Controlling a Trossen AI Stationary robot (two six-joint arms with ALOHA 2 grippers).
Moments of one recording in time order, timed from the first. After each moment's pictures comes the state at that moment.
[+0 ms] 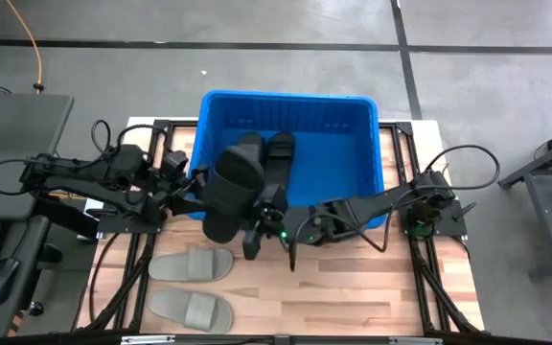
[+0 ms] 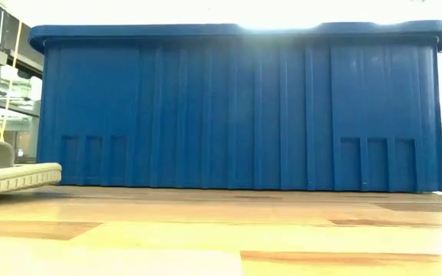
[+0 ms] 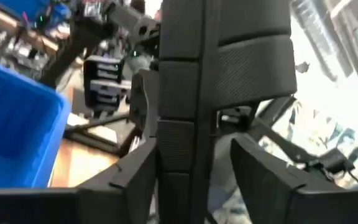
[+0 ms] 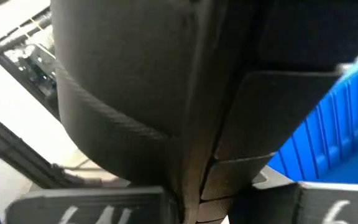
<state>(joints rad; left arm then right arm) 0.00 0.75 0.78 0.10 0.27 -0.66 0.36 1.92 1.96 -0.24 0.62 0.62</state>
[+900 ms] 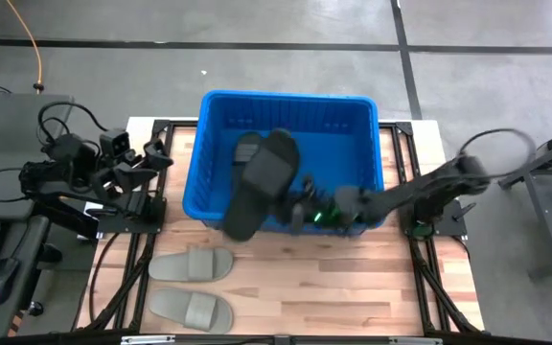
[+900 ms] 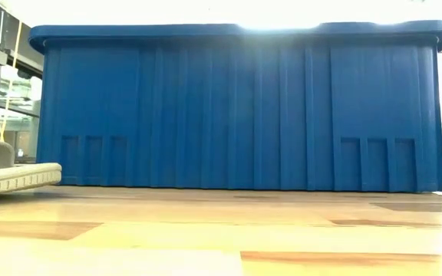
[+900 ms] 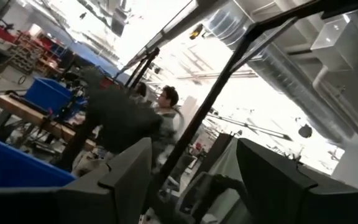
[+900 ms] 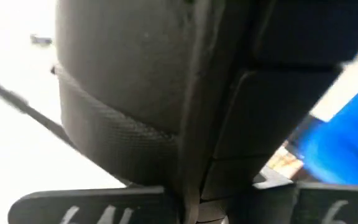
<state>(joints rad) 0.00 0.42 0.78 0.02 0.04 -0.62 0.31 1.62 1.30 0.43 0.39 0.90</state>
